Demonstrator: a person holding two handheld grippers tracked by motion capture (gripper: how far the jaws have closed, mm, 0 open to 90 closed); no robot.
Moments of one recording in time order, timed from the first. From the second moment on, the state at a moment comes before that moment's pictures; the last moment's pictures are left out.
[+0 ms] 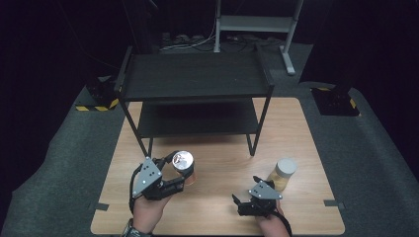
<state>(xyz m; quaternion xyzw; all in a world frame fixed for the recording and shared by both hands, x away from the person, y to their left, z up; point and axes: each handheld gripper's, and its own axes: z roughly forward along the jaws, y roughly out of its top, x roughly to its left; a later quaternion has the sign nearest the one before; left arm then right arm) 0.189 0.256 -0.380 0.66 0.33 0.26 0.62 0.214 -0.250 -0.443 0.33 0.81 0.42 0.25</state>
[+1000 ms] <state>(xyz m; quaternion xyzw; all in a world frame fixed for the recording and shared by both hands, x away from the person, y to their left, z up) 0.203 0.282 -0.309 0.62 0.33 0.33 0.62 0.214 -0.250 -0.443 0.32 0.81 0.42 0.25</state>
